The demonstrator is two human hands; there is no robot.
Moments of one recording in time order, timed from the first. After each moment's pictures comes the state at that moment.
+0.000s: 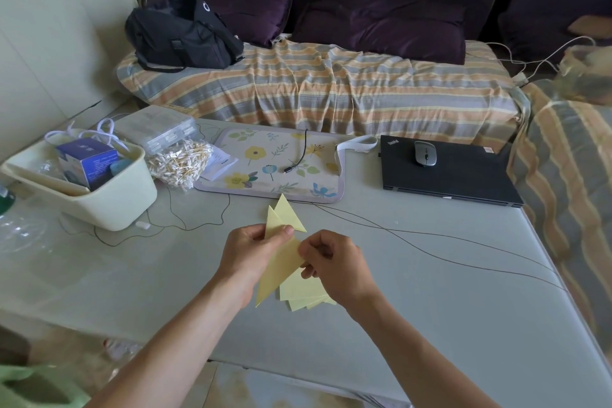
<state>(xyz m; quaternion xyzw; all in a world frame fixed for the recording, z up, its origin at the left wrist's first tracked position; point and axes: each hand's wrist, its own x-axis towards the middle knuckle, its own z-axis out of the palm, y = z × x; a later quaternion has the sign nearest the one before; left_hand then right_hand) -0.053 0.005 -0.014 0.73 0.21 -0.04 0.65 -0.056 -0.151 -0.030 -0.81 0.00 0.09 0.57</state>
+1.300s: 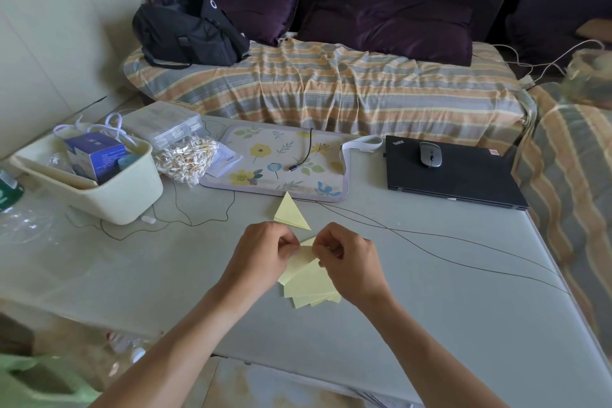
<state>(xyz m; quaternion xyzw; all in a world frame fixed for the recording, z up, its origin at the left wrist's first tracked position) -0.052 0.010 -0.021 0.94 -0.03 0.03 0.33 -0.051 -0.159 -0.042 -0.88 -0.05 -0.03 0.48</state>
